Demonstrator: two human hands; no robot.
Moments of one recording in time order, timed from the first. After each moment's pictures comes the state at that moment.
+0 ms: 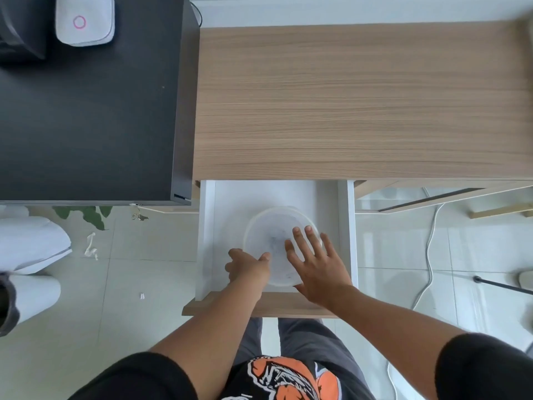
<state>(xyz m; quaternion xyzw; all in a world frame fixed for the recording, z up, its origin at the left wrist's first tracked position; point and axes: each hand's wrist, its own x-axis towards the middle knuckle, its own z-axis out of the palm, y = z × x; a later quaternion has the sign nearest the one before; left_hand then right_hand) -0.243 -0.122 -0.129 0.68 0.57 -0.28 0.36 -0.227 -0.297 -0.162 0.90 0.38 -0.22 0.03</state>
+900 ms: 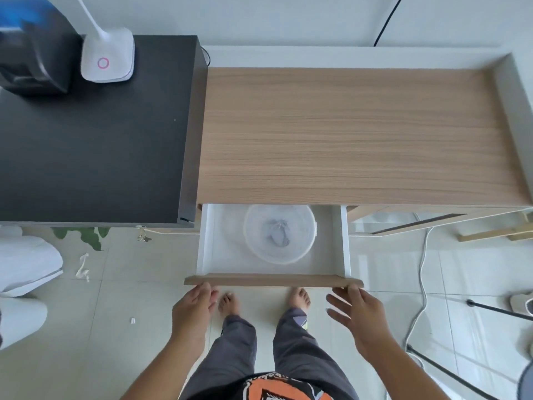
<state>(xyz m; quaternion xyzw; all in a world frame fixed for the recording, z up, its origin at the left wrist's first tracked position) -0.321 -0.034 -0.109 0.50 0.59 -0.07 0.63 -0.244 -0.342 -0.096 0.63 -0.42 -0.27 -0.59</state>
